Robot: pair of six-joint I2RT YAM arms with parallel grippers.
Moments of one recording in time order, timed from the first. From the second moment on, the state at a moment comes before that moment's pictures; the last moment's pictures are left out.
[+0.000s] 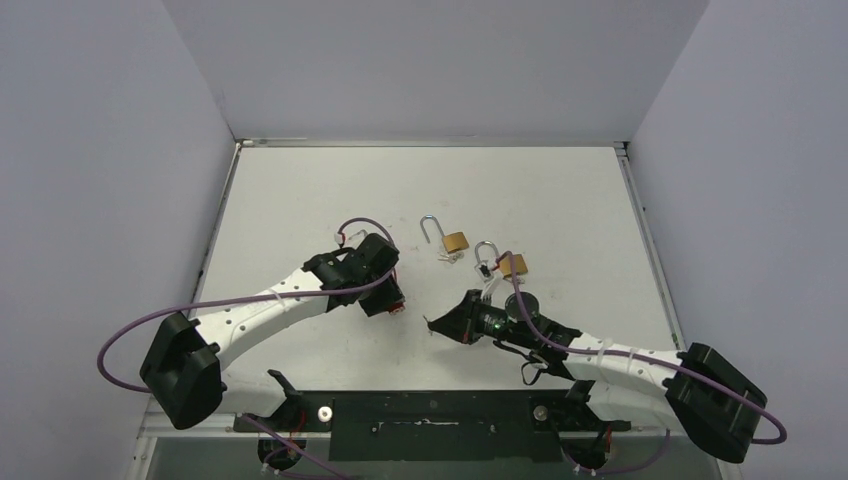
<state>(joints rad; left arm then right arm) -0.80 1.32 0.95 -0.71 -0.17 -1.22 0.87 1.03 0.23 0.54 -0.27 0.88</state>
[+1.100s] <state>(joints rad) -0.77 1.28 0.92 -0.63 -0.04 -1.28 0.93 1.31 0.41 0.59 -0.23 0.88</state>
